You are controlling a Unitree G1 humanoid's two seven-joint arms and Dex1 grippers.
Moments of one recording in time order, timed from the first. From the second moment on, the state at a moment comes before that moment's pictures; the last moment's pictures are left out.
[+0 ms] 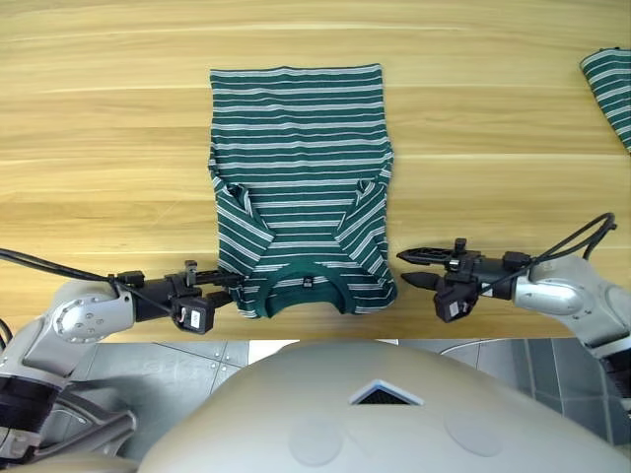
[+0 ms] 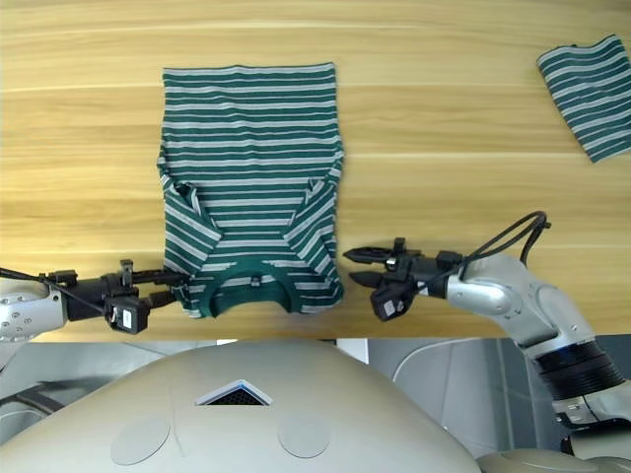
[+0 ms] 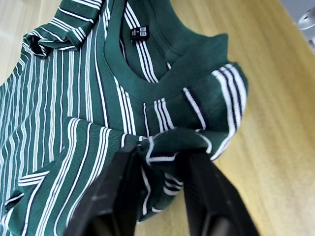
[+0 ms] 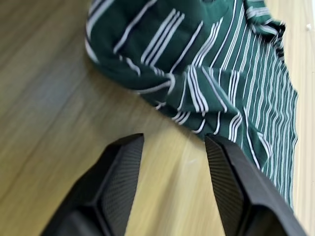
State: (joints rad) left arm 0.50 1.02 -0.14 -0.10 0.19 -0.74 -0.82; right arm 0.26 -0.99 0.28 -0.16 -0.40 -0.73 0.66
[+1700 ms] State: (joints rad) left arm 0.64 0.87 0.07 -0.22 -0.01 -0.68 -0.66; right arm 0.26 -0.92 0.24 -0.17 -0.20 -0.72 0.68
